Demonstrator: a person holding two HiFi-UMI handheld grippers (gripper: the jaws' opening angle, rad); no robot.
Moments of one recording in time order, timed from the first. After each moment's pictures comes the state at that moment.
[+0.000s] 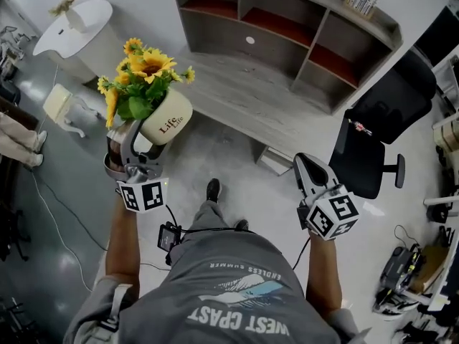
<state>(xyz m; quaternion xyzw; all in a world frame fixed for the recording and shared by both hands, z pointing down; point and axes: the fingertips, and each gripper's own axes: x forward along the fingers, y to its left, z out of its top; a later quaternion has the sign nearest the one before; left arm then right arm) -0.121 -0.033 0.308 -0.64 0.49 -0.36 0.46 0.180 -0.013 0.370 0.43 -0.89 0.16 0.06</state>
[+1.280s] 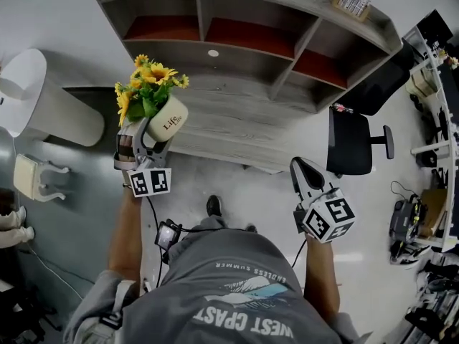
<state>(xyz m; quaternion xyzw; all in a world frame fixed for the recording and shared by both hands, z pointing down) -0.122 -0.342 0.452 -0.75 0.37 -0.36 0.41 0.167 -0.177 0.402 0.58 -0.78 0.22 0.09</state>
